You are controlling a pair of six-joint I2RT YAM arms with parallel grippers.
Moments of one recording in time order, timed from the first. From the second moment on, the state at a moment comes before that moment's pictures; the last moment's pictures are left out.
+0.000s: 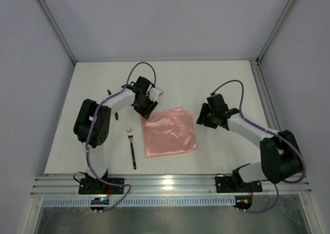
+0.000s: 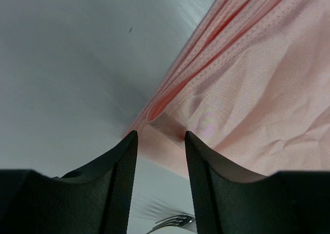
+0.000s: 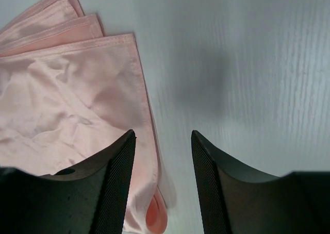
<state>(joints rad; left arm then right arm) -0.45 1.93 1.36 -0.65 0.16 0.28 0.39 1.36 0.75 -0.33 0.01 0.64</state>
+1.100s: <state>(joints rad) -0.45 1.94 1.36 -0.56 0.16 0.29 0.35 1.76 0.94 -0.11 -0.21 0.43</state>
